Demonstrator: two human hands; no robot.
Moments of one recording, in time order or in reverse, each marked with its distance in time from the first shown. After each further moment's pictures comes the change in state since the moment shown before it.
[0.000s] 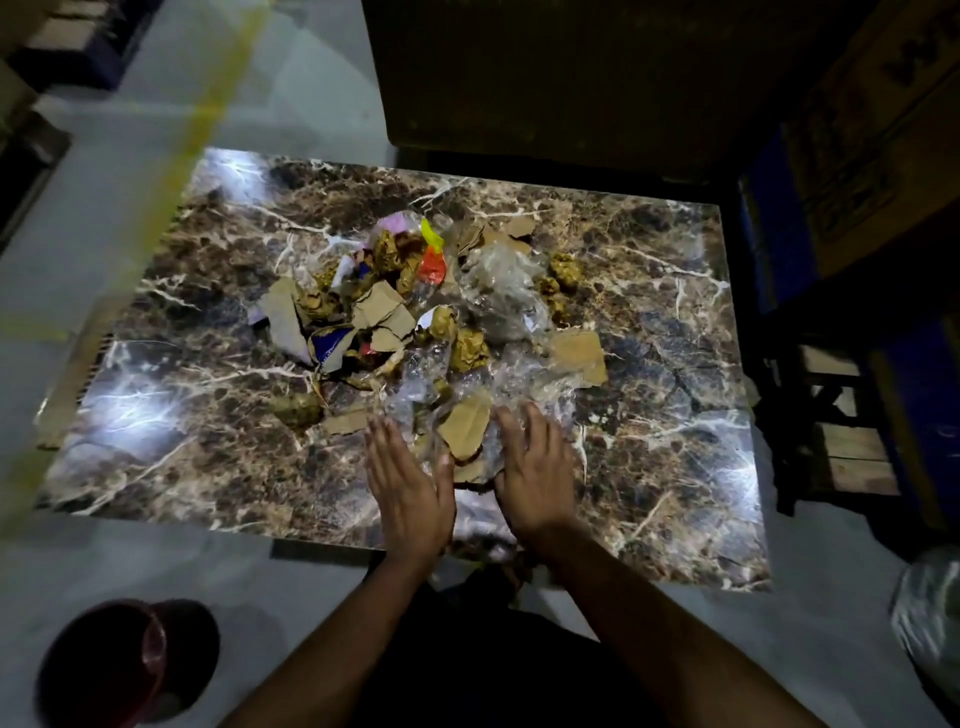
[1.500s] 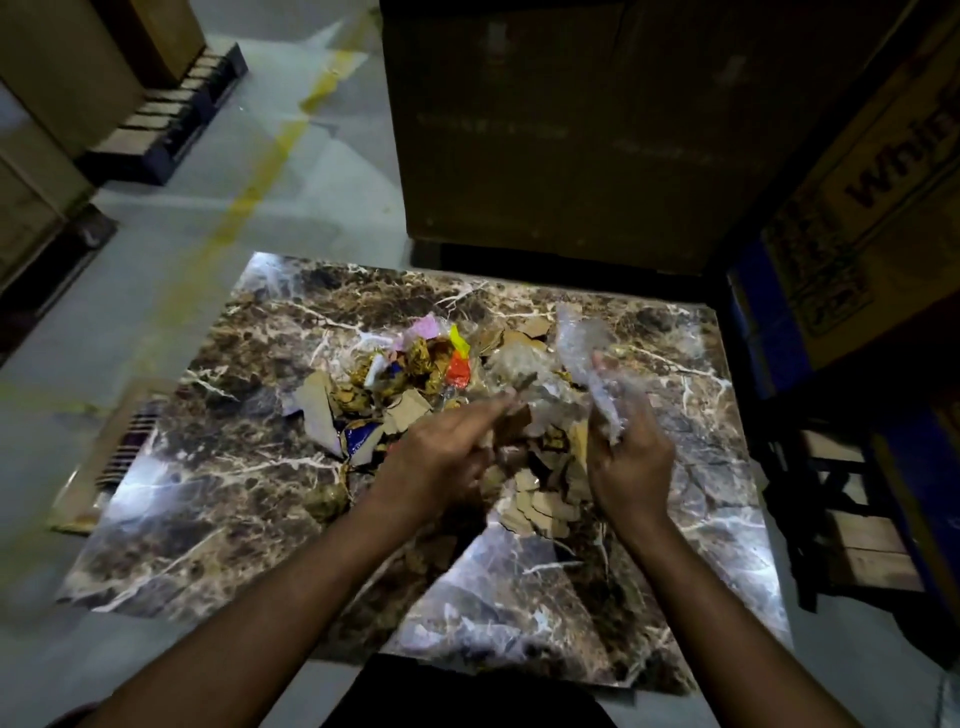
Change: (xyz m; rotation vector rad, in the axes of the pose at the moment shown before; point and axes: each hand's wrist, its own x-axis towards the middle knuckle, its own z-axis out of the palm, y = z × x) left_hand 0.123 0.097 -0.145 -0.094 0.096 0.975; right_hand 0.071 -0.003 -0.147 0.489 0.746 -0.028
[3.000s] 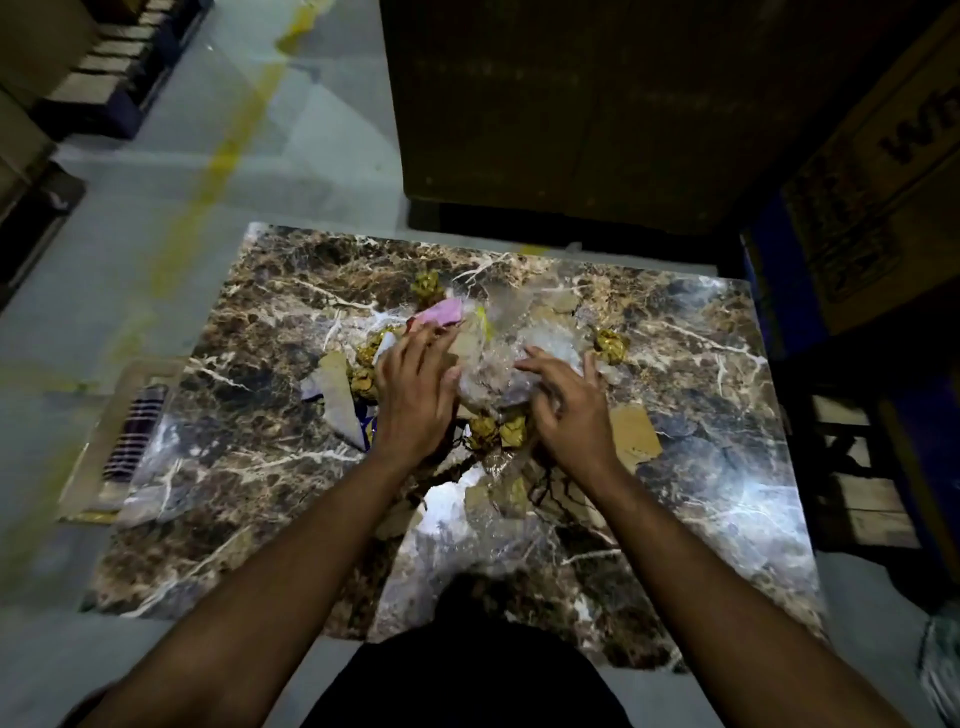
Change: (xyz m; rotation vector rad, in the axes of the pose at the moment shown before) left_hand -0.009 -0.123 0.035 0.111 -0.074 -0.516; right_hand 0.013 -0.013 0.103 0.091 -0.417 0.040
